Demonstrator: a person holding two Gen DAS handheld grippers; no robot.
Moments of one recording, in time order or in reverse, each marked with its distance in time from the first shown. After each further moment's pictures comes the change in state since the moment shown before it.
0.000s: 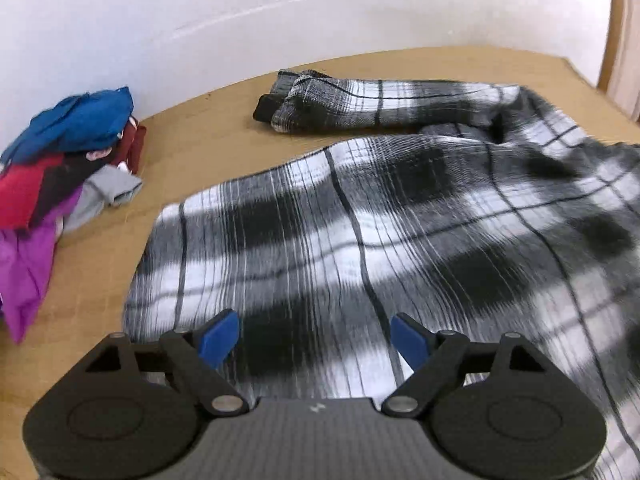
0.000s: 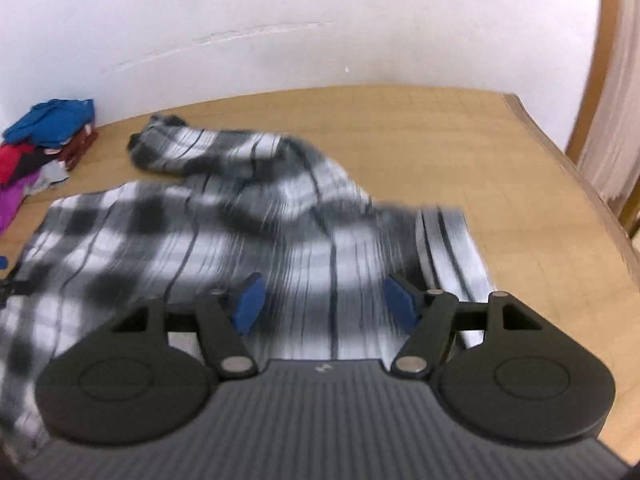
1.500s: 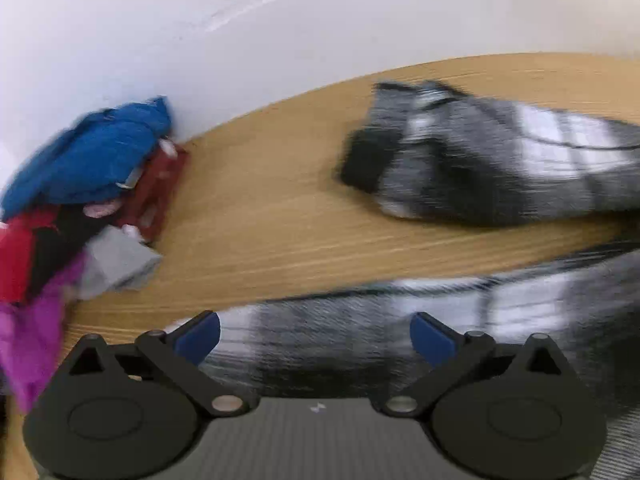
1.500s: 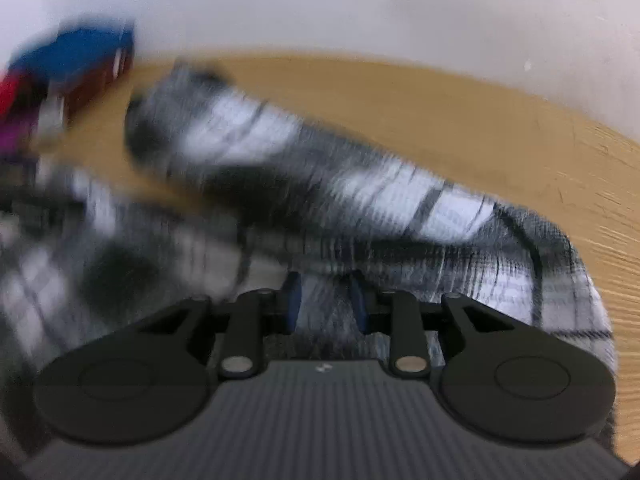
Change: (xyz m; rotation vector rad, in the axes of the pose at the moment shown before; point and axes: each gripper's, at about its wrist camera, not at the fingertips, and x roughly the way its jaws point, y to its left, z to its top) left arm 0.175 0.024 0.118 -0.129 -0.026 0.336; right arm 0.231 0.084 0.066 -0.170 0.069 0.252
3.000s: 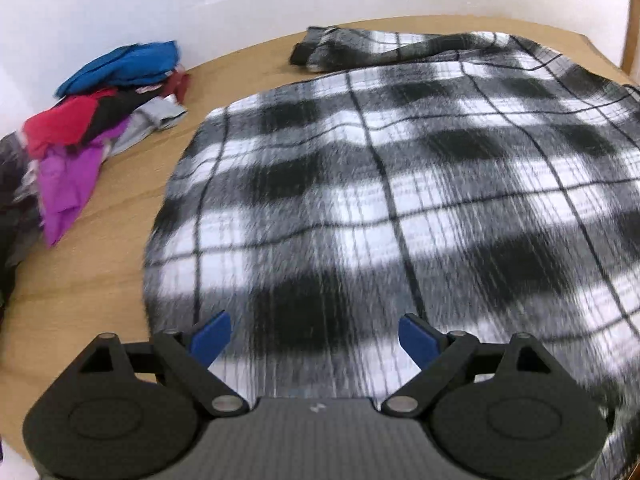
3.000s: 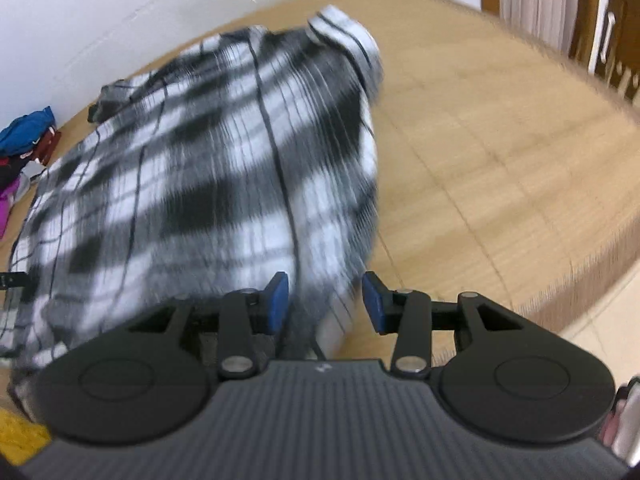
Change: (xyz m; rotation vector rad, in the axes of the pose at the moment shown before) left arm -0.244 0.060 -0.253 0.015 0.071 -0.227; right arm -0.333 0.043 -0.317 0.579 0.033 -0.274
